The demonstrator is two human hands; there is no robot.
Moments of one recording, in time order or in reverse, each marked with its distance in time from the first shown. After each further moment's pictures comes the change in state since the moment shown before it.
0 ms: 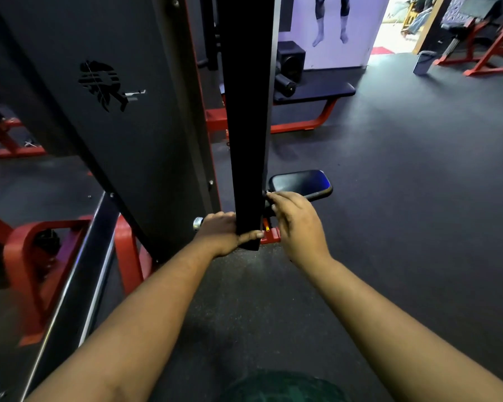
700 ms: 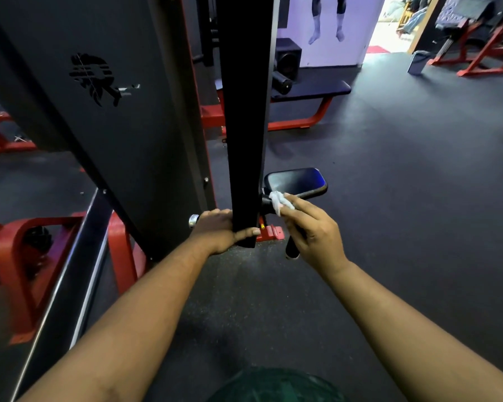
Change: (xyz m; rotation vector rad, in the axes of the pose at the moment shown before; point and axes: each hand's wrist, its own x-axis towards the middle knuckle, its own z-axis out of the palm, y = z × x) left_hand 0.006 -0.004 0.007 0.003 -0.008 -0.017; right_hand -0.023 0.024 -0.030 -0.045 0.085 -0.218
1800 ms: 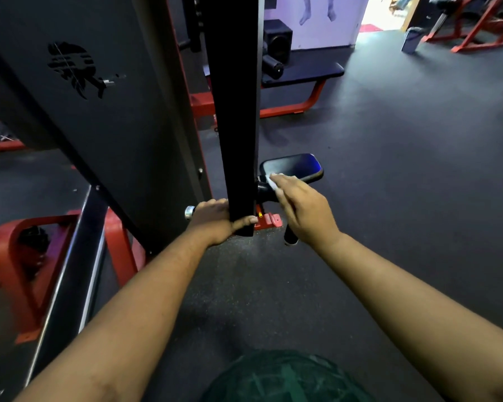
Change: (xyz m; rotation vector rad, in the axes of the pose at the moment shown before) left_hand 0.000 0.002 -0.001 0.063 0.030 0.034; right_hand 0.019 0.006 0.010 -0.093 -0.099 0.003
